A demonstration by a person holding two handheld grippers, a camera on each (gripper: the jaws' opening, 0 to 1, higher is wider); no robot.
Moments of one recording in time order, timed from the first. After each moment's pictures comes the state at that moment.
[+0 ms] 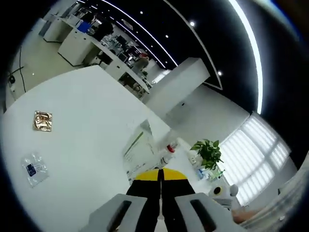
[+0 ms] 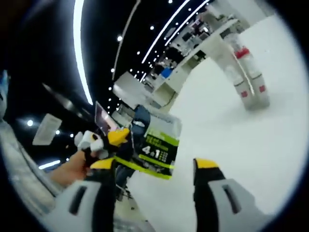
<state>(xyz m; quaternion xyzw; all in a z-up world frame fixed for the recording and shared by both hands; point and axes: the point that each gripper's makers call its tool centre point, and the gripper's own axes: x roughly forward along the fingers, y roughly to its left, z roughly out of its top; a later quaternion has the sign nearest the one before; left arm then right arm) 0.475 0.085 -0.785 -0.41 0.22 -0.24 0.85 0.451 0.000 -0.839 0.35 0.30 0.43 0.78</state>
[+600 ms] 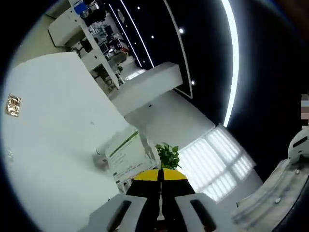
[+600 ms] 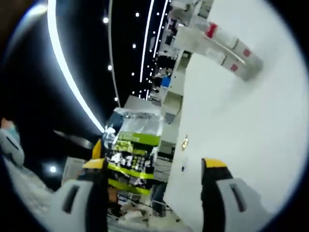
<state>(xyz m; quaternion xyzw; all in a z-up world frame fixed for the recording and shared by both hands) 0.450 0.050 -0.716 -0.51 0.18 -0.37 0.75 0.451 0.000 -0.817 0.52 0.29 0.41 0.69</state>
